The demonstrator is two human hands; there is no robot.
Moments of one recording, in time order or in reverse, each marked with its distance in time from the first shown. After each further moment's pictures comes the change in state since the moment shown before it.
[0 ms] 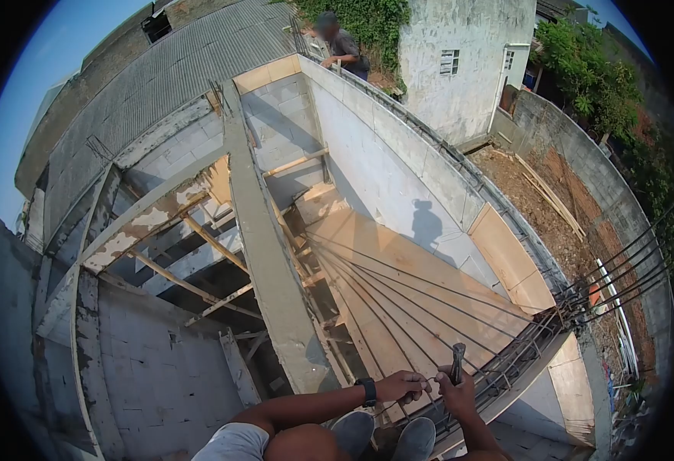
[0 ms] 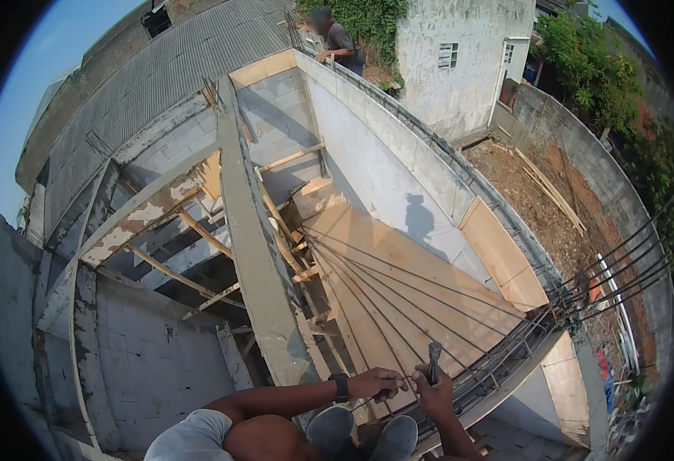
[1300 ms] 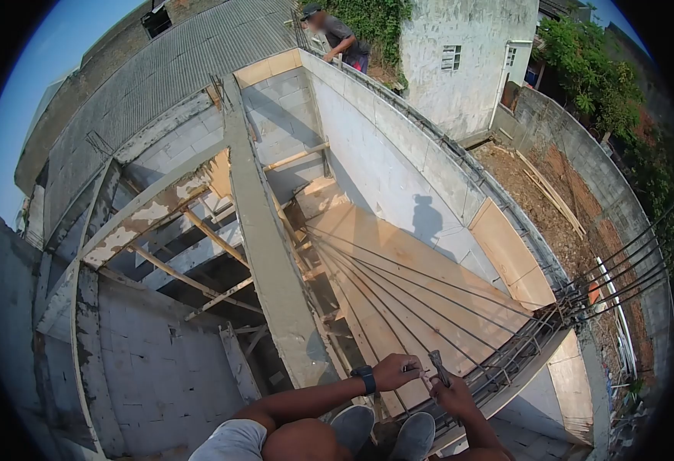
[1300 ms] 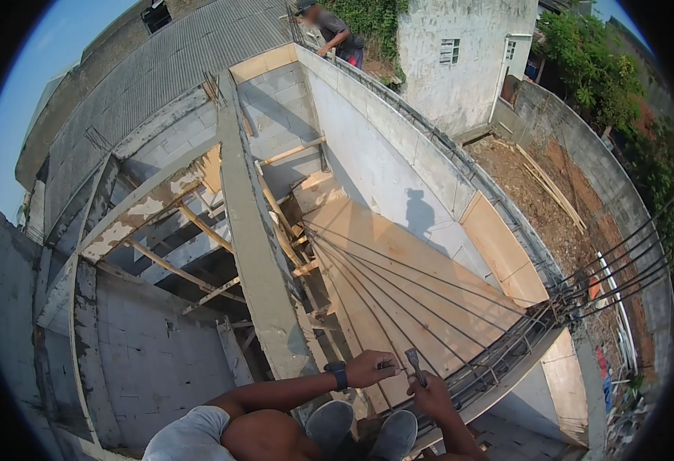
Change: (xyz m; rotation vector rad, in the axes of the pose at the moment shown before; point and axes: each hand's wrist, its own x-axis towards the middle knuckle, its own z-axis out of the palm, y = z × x) left_hand -0.009 0.017 -0.008 0.660 0.329 0.462; right_hand -0.003 0.013 -0.013 -0.340 -0.305 0.118
